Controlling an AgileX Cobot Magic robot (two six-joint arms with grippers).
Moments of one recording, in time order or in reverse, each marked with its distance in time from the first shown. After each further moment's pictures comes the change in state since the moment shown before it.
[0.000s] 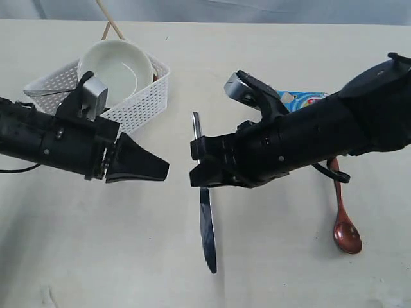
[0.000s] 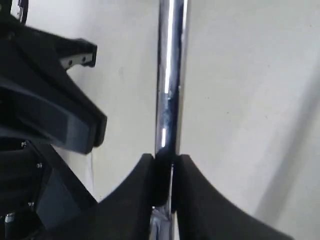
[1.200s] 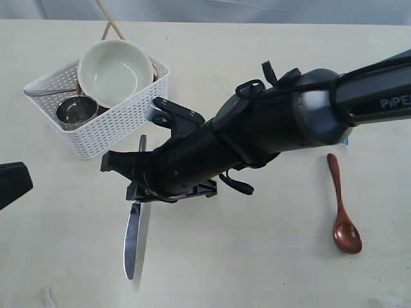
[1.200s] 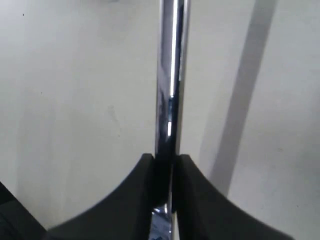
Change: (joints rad) left arm 0.000 -1.539 0.338 0.464 -0.460 -0.628; right arm 0.316 0.315 -0.273 0.015 -0.275 0.356
